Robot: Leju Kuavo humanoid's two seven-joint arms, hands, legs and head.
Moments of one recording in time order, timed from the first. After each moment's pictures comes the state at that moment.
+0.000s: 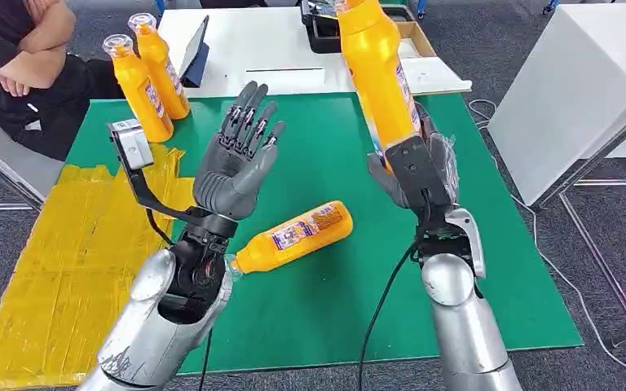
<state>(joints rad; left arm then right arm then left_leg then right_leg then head) -0.48 -0.15 -0.58 -1.64 0.64 0.19 -0.04 -0.37 0.07 0.22 -1.68 0.50 -0.15 0.21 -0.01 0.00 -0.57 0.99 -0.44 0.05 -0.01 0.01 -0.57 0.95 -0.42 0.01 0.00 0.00</state>
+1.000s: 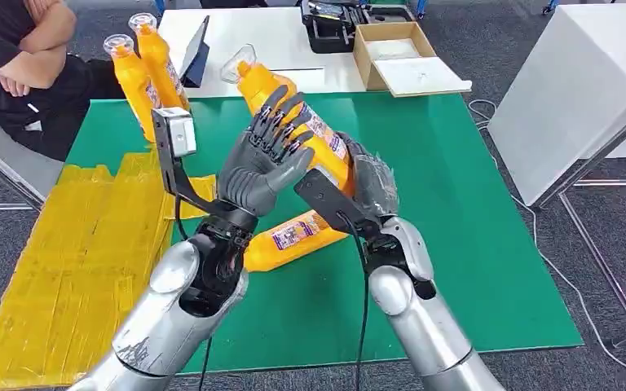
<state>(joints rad) -0.55 -0.17 -0.63 -1.55 0.55 0.28 0.01 -0.42 0.08 0.46 -1.52 0.70 -0.17 0.31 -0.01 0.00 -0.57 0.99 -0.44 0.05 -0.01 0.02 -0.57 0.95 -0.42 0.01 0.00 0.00</state>
